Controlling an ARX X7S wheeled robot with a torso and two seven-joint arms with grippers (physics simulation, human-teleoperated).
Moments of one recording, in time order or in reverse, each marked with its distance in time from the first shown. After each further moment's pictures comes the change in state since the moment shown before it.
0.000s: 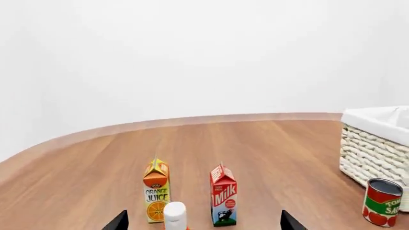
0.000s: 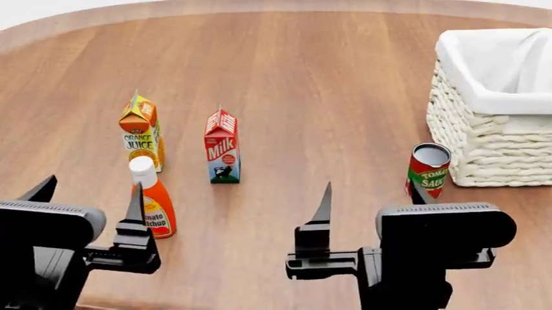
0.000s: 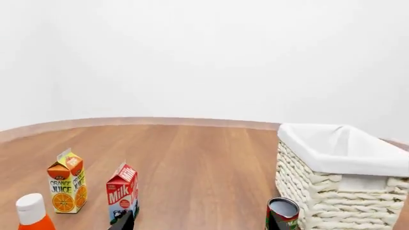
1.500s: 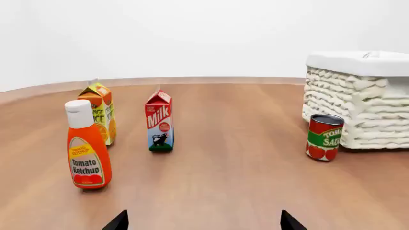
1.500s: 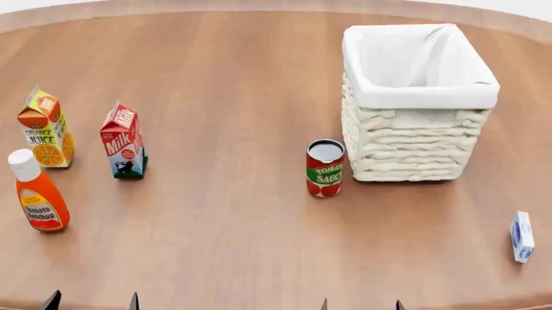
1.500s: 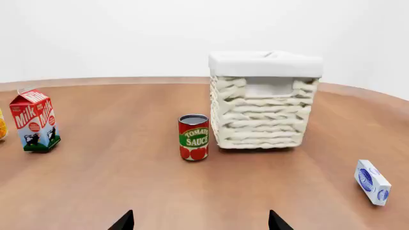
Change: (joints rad) left arm 0.332 0.093 -0.126 -0.492 0.127 0.732 0.125; right arm -0.335 -0.188 0.082 0.512 -0.237 -0.736 -0.136
